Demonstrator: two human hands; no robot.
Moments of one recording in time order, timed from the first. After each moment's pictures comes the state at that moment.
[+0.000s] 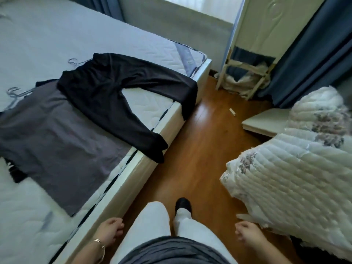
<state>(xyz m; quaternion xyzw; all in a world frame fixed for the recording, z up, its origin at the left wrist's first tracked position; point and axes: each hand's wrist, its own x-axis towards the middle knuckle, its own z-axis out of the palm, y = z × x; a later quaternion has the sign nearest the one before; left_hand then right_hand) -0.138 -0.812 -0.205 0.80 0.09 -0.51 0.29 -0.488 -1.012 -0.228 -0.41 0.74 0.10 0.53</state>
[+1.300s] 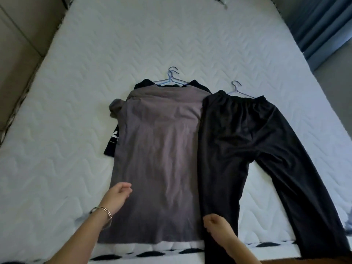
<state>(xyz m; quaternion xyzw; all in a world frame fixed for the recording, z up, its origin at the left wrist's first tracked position) 0.203 -0.816 -0.243 0.79 0.29 -0.28 0.47 0.127 -1.112 -0.241 -0.79 0.30 0.39 0.37</state>
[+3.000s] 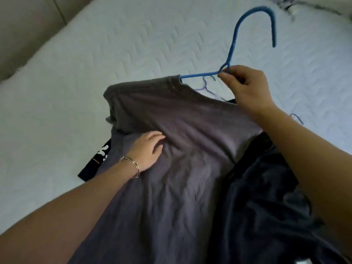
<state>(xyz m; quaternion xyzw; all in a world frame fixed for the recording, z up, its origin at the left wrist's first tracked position) 0.470 -0.861 -0.348 0.95 0.00 -0.05 0.30 0.579 -1.063 -0.190 -0.89 -0.11 -0.03 0.44</state>
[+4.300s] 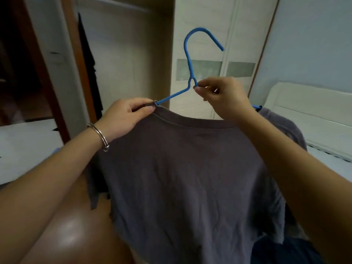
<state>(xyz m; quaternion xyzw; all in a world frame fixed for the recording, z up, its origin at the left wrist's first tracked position) -0.070 -0.692 0.213 0.85 0.23 0.38 0.29 0.107 -0.826 0.262 -0.72 -0.55 -0.09 0.41</state>
